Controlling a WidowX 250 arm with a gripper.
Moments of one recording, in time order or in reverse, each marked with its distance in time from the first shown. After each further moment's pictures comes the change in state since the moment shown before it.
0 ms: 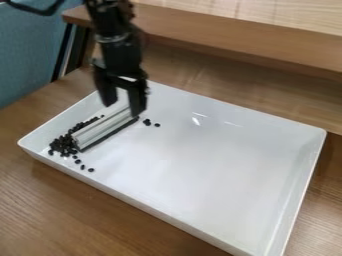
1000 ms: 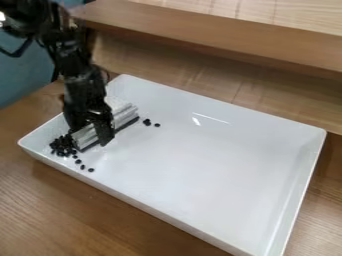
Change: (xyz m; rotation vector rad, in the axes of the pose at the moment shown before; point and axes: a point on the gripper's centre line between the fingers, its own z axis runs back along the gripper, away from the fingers) arm -0.040 0.064 -0.052 -0.013 0.014 0.095
